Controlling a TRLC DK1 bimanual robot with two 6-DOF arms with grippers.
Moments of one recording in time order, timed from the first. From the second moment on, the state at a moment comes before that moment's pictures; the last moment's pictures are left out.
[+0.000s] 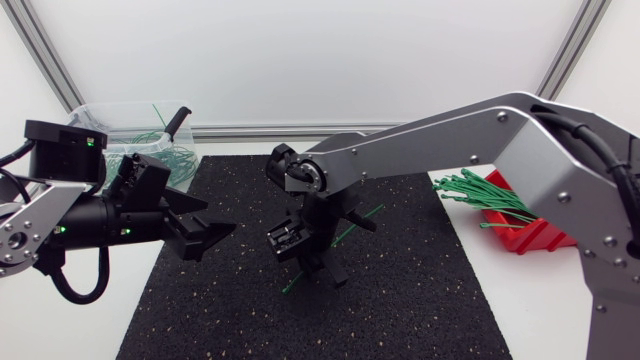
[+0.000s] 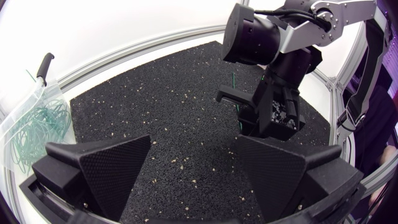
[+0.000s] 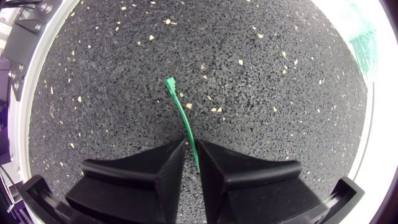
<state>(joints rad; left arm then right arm) -0.21 1.17 0.64 -0.21 0.45 0.27 0.78 2.14 1.48 -0.84 -0.15 -1.29</state>
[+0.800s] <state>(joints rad) -0.24 1.05 0.61 -0.17 0.56 0.29 0.64 1.97 1.69 -1.11 -0.49 -0.96</state>
